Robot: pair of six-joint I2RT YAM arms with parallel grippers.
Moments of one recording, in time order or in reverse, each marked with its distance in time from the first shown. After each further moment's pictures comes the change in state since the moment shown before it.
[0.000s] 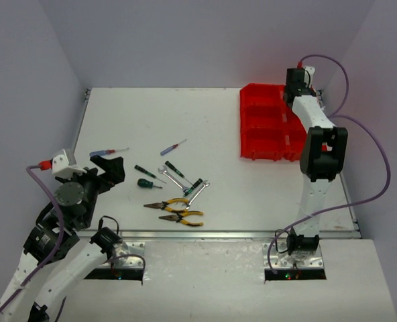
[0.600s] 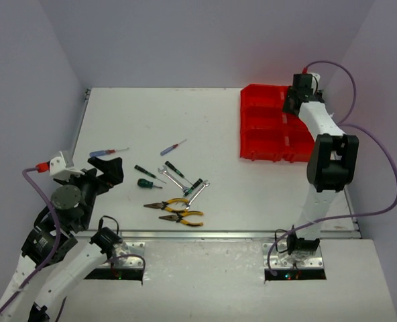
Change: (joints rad) left arm -0.009 -0.025 0.000 0.003 0.001 0.000; right arm -0.019 -0.197 -0.228 0.013 -0.153 0.047
